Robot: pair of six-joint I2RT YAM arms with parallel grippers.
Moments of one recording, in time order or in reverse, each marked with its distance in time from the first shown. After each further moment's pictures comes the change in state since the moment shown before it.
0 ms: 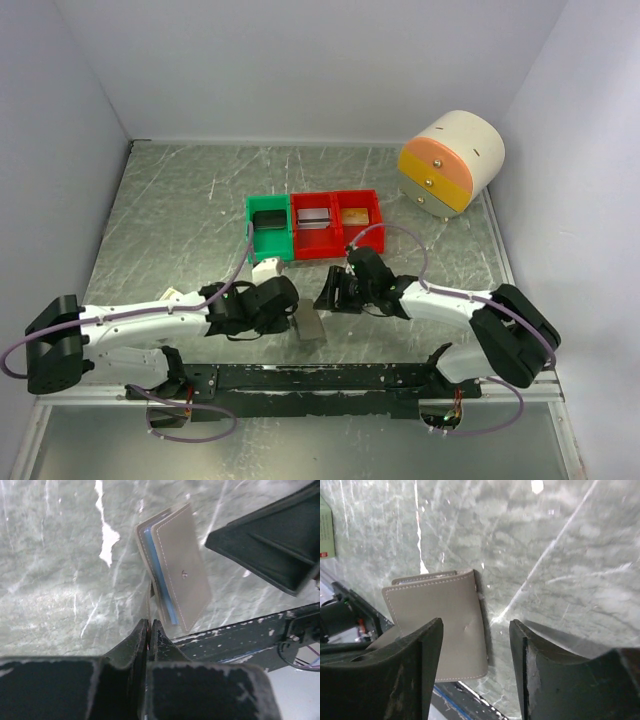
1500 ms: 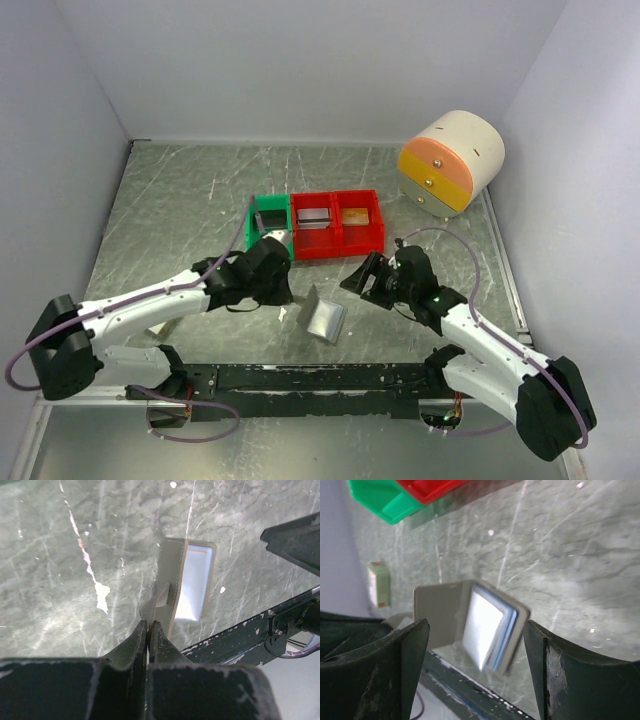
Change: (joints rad) left arm 0.201 0.053 0.132 0.063 0.189 0.361; right arm -0.246 -0.433 -0.063 -0.249 0.060 0.023
